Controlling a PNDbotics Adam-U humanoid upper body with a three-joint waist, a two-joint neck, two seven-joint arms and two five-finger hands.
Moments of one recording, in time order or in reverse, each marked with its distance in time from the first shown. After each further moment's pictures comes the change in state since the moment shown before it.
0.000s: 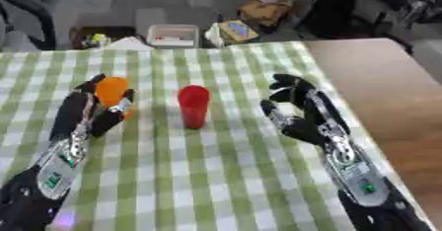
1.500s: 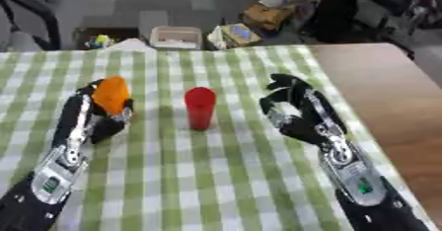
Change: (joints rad) left arm 0.033 -0.008 -0.009 -0.049 0.241 -0.137 0.091; right arm -0.001 0.001 0.000 0.000 0.000 -0.002 0.002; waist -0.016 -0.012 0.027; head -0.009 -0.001
